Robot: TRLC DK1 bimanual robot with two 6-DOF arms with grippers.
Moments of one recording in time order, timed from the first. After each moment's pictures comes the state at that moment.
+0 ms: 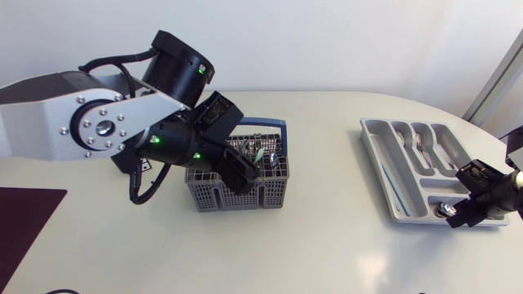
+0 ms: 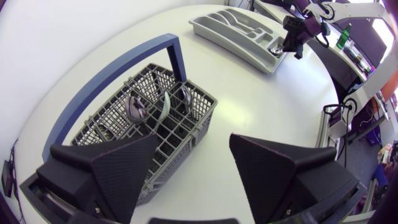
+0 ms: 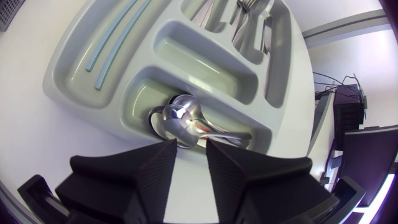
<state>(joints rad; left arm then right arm) -0.68 1.47 1.09 -0.46 0.13 0.15 -0.51 1.52 0.73 -0.34 0.09 -0.86</state>
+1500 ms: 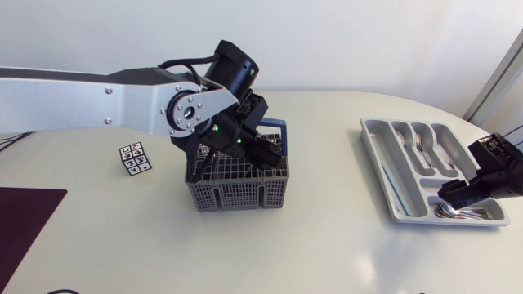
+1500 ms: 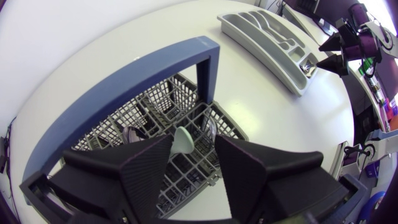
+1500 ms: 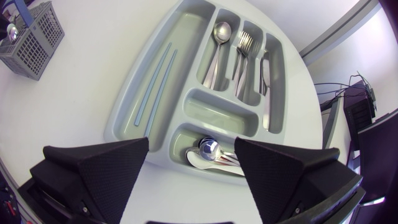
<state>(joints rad) -0.69 1.75 1.29 -0.43 0.01 -0.01 -0.46 1.32 0.79 -0.51 -0.14 -0.68</state>
